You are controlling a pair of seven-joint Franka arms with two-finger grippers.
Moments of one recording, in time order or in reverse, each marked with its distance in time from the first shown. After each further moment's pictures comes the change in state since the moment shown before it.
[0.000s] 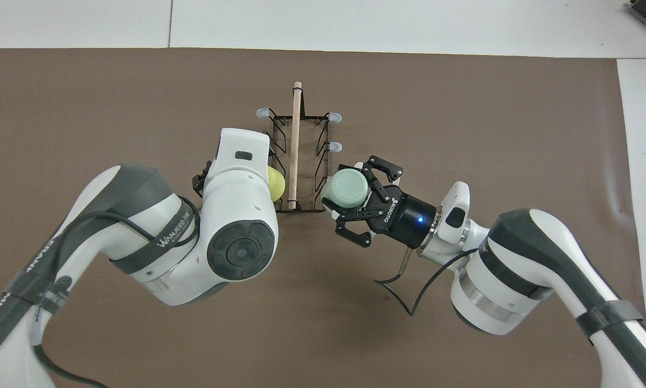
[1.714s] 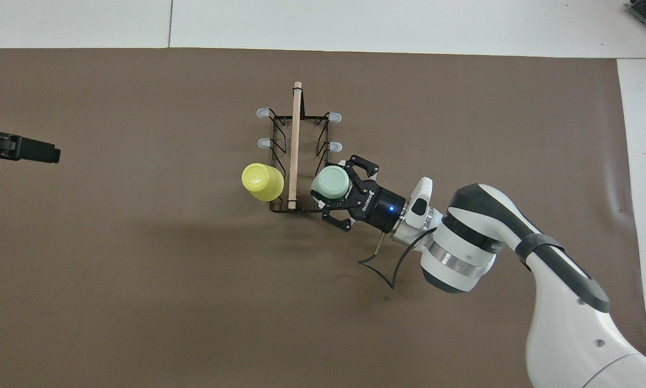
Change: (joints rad) left arm 0.022 -0.092 0.519 0.257 -0.619 -0.567 1.556; right arm 0.016 0.274 -0.005 0.095 0.061 -0.057 -0.199
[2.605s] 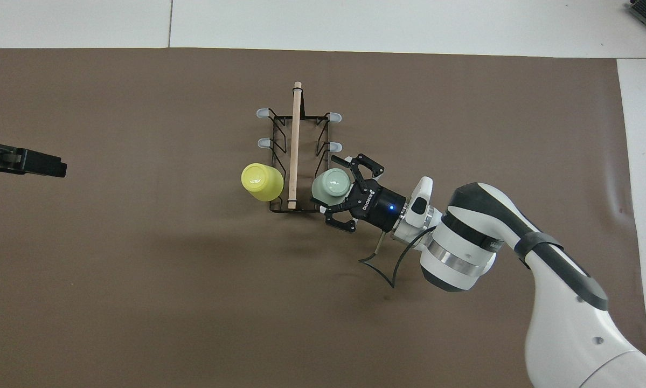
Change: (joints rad) left arm 0.098 -0.037 -0.134 -0.022 -0.001 -0.038 -0.050; right arm 0.000 0.000 0.000 0.008 0.000 0.021 0.003
